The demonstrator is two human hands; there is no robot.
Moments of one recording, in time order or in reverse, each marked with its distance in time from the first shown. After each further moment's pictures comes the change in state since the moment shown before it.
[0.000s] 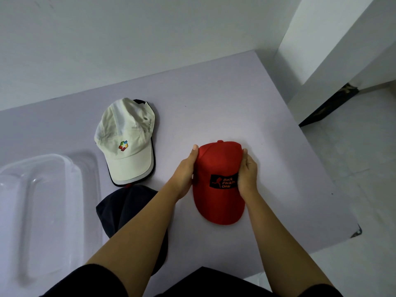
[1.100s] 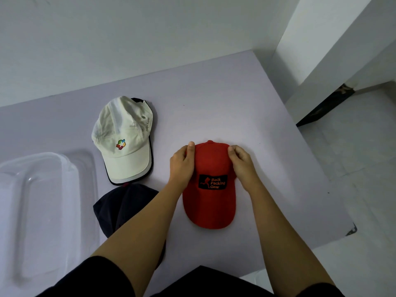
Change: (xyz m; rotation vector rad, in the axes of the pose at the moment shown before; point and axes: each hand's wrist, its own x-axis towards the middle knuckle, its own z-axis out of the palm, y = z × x) left_hand 0.003 0.008 0.007 0.408 0.438 0.351; right_hand 0.006 -0.028 -0.009 -0.139 -0.315 0.006
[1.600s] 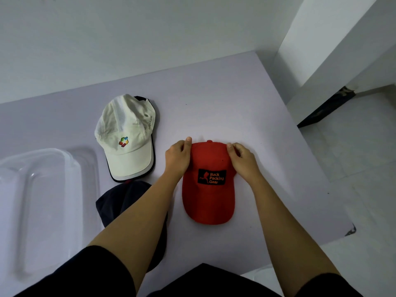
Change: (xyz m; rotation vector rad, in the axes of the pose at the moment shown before) left_hand 0.014 0.007 -0.017 0.196 0.026 -0.009; right_hand 0.007 -0.008 -0.002 -0.340 0.024 -0.026
